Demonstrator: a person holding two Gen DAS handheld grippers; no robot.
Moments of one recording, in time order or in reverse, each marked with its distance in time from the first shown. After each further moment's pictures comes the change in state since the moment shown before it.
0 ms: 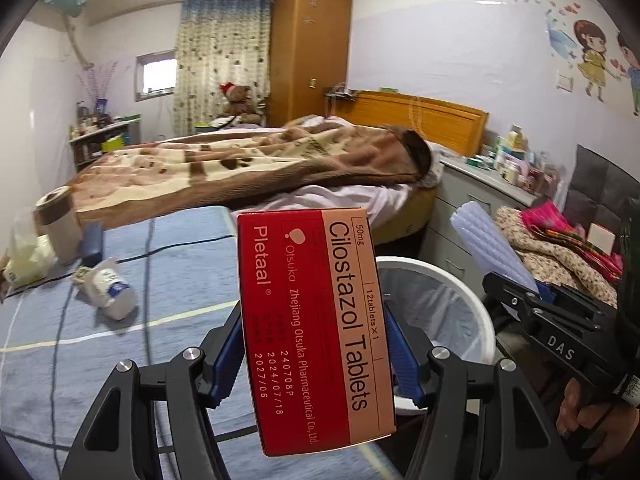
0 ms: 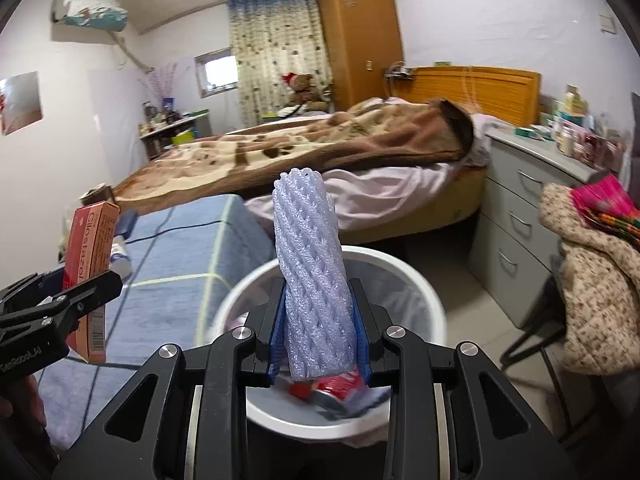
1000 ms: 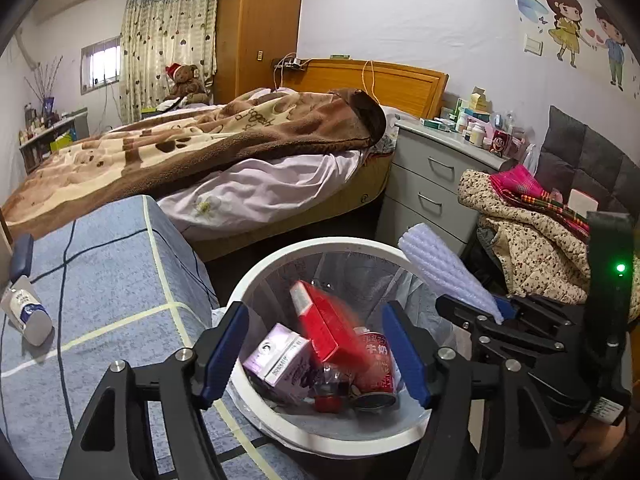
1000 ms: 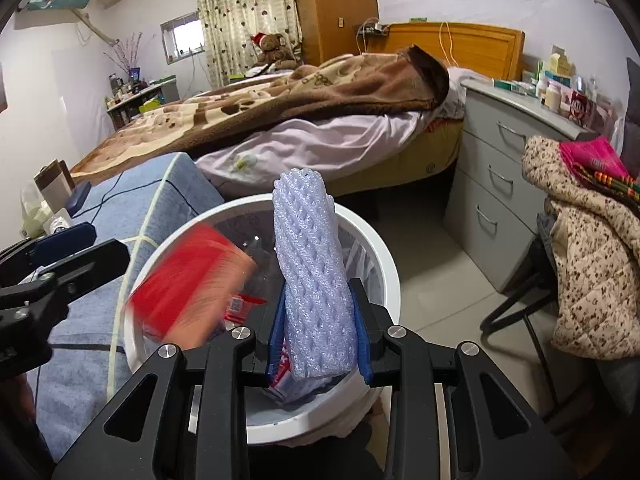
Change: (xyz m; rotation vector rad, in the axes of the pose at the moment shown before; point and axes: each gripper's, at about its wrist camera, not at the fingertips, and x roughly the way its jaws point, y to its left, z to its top) left arm 0.080 -0.049 0.007 0.075 0.106 -0.143; right arm 0.036 -0.032 -0.019 0.038 0.158 -0.059
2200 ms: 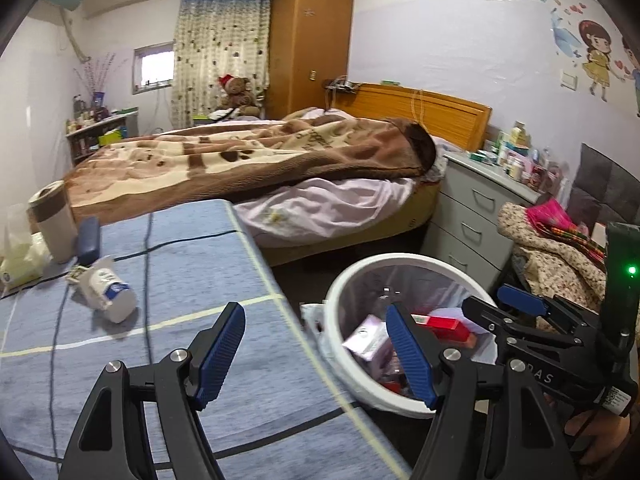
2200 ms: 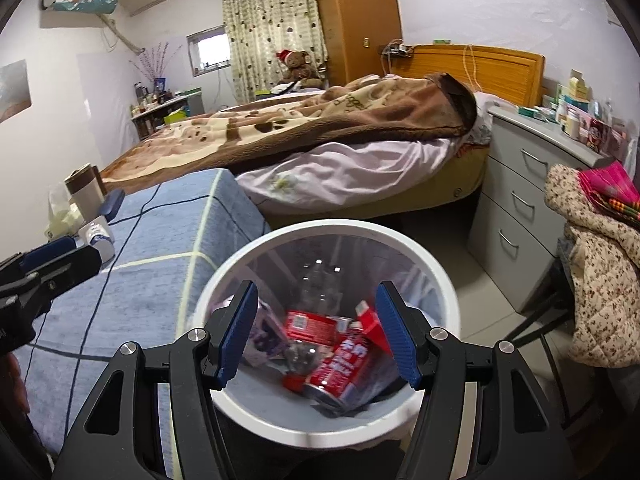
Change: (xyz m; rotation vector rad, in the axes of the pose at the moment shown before) left arm -0.078 0.070 -0.016 -0.095 -0.082 0.155; right arm -0.019 0.054 0.008 -0.064 -0.076 0.074
